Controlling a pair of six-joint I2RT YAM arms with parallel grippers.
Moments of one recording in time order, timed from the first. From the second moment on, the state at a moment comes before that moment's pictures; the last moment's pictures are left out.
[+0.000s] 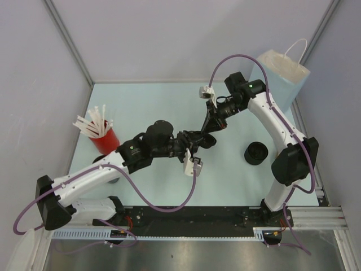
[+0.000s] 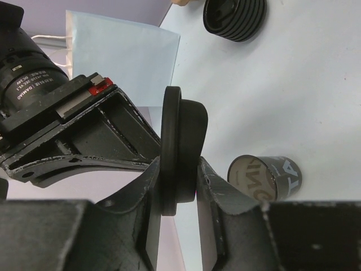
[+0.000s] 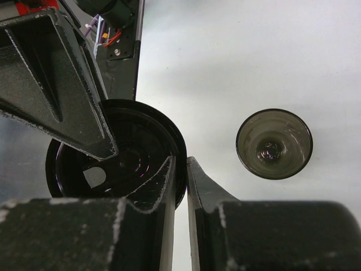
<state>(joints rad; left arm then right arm) -0.96 1.18 1.06 -0.29 0.34 1.28 0.40 1.76 1.79 -1.27 -1.09 -0.85</state>
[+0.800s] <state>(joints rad) -0.88 1.33 1.38 -0.59 0.16 0.87 0.16 1.38 1.60 -0.85 -0.76 -0.53</state>
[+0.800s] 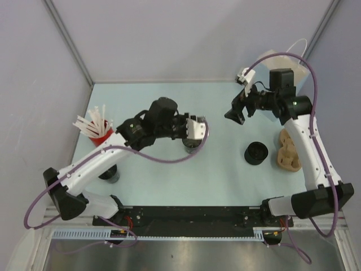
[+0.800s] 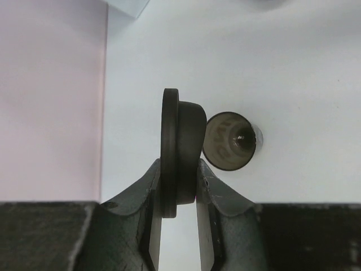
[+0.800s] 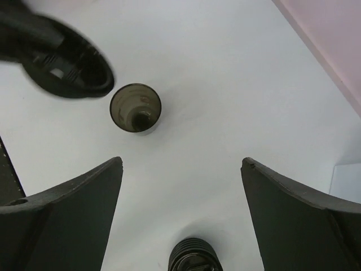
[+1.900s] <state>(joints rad) -0.51 1.67 1.57 -0.64 0.80 0.02 0.67 1.27 1.40 -0.58 -0.19 -0.58</state>
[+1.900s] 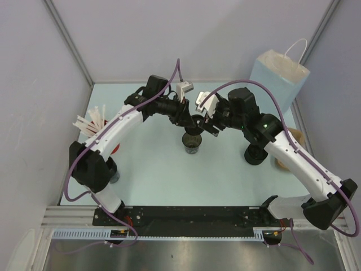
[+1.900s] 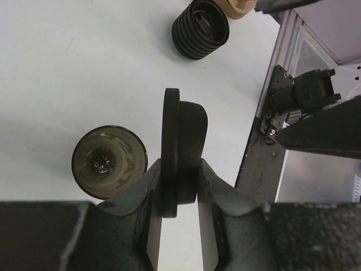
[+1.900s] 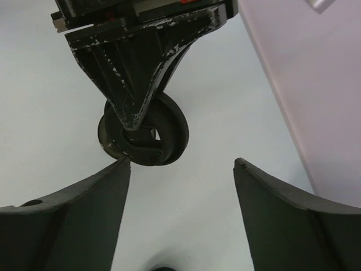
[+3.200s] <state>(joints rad) -0.61 1.64 1.54 -0.67 0.58 0.19 0.35 1.24 1.36 -0.56 -0.41 -0.50</state>
